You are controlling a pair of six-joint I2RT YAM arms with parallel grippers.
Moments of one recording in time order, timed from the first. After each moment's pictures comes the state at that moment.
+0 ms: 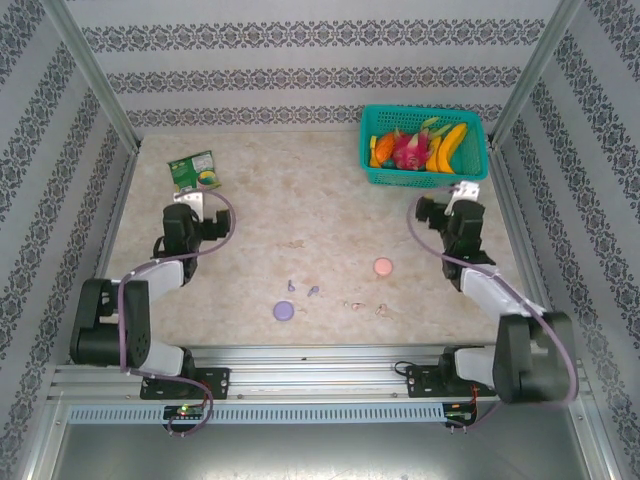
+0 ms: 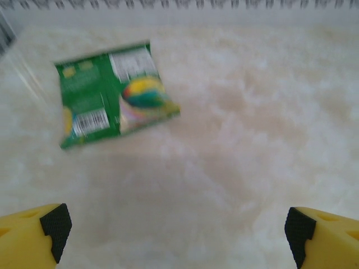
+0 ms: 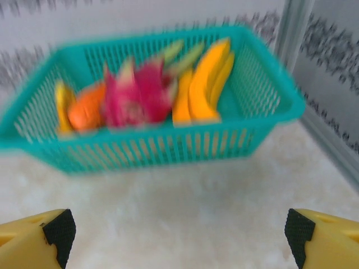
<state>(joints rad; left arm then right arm) 0.02 1.41 0.61 0.37 -0.03 -0.03 0.02 1.21 0.61 0.26 0.16 0.22</state>
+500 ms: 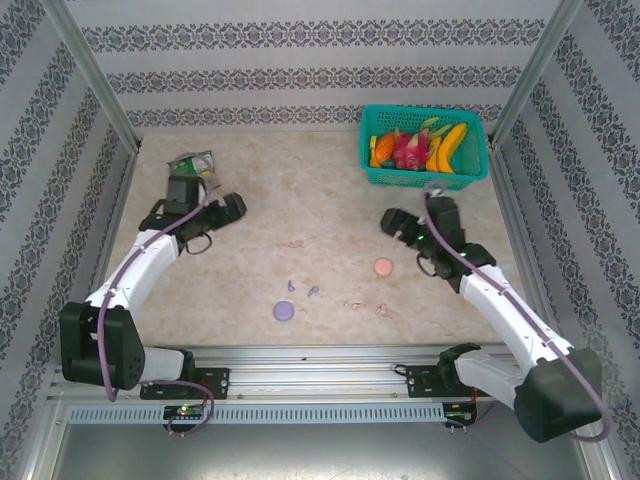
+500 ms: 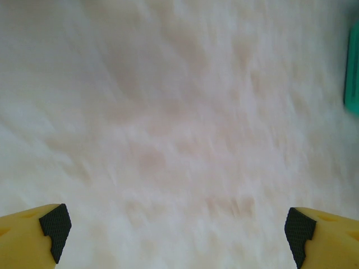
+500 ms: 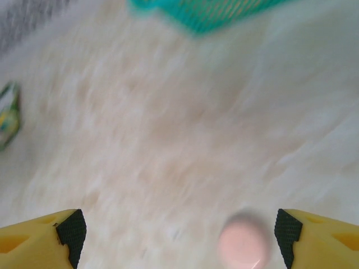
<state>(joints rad) -0.12 1.34 0.97 -0.51 0.17 -0.55 0.38 1.07 0.77 -0.40 -0.02 0.70</state>
